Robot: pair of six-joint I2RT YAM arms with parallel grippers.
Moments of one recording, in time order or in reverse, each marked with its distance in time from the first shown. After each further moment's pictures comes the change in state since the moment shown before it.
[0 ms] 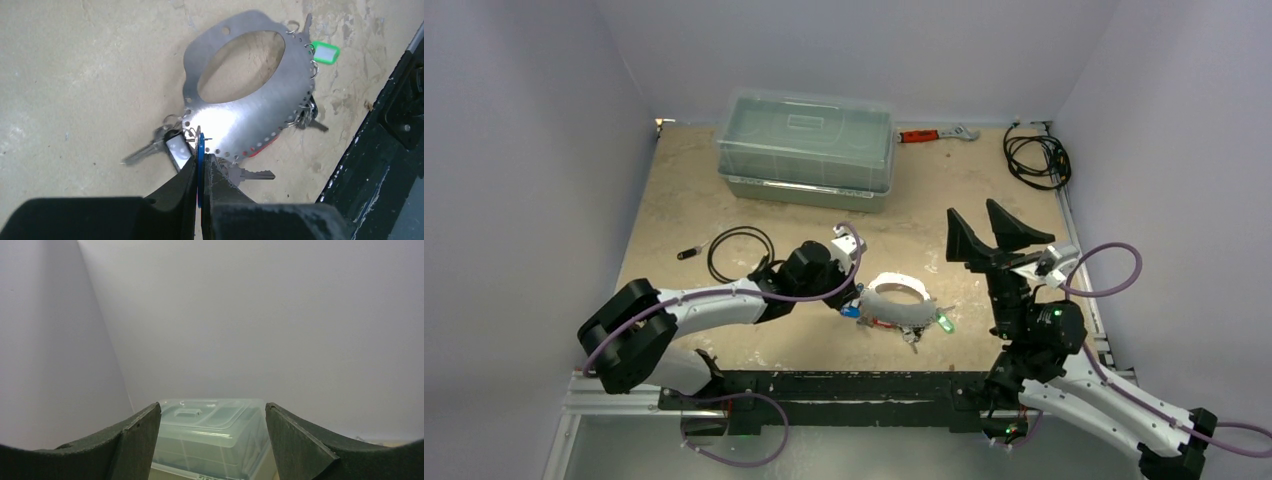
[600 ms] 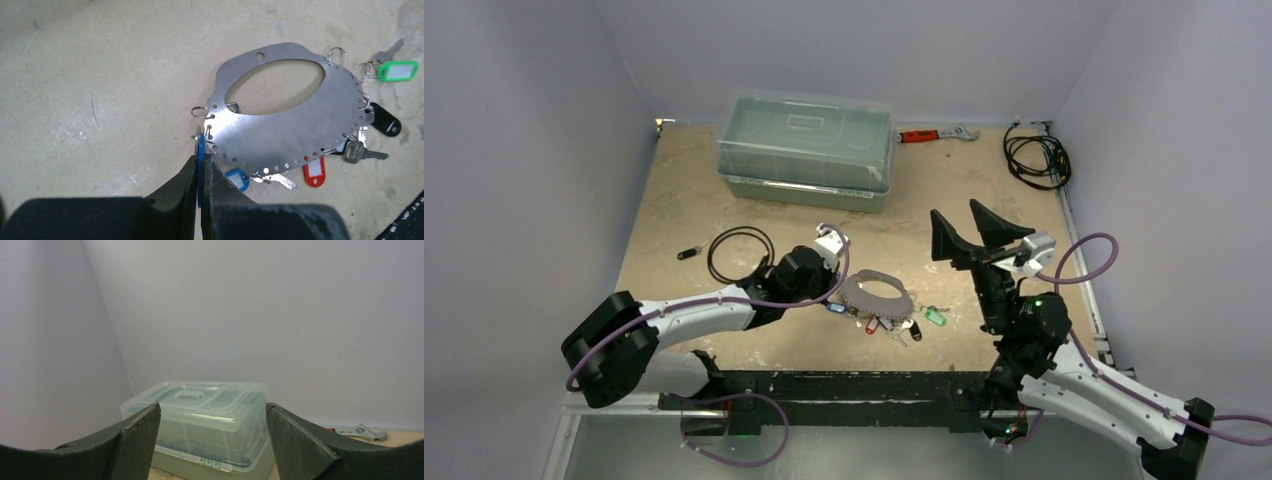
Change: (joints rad) left arm 0.001 -0.131 -0.072 -0.081 -0.280 0.060; right arm 0.000 0.083 0.000 -0.006 -0.008 0.024
